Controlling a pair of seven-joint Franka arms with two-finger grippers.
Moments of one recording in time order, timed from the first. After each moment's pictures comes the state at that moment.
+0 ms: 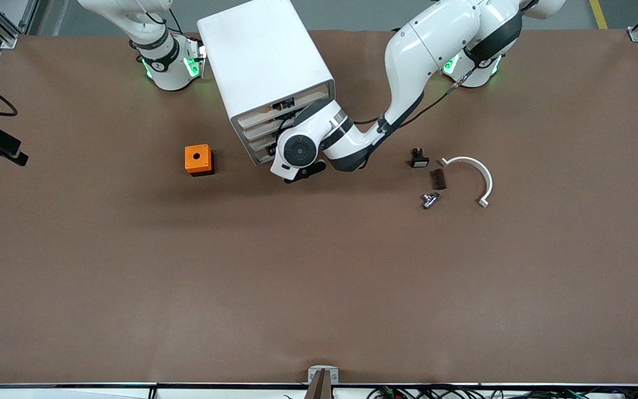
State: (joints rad) left arm -0.58 0.92 -0.50 -1.33 -0.19 1.97 -1.24; right arm 0.00 0.01 -0.10 -1.58 0.01 1.63 -0.04
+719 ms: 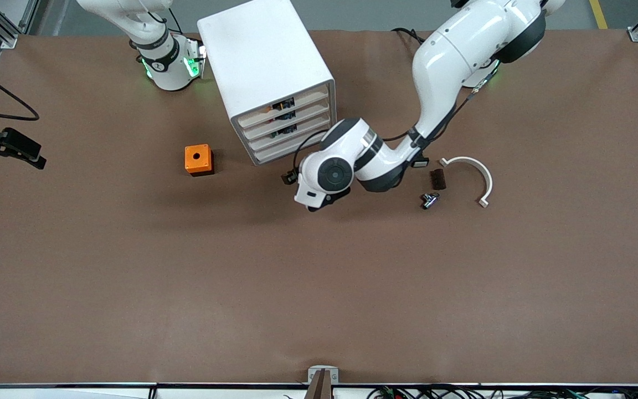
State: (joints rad) left arm -0.41 0.86 -0.50 -1.31 -0.11 1.98 -1.23; right arm 0.04 0.01 -0.09 -1.58 0.00 1.63 0.01
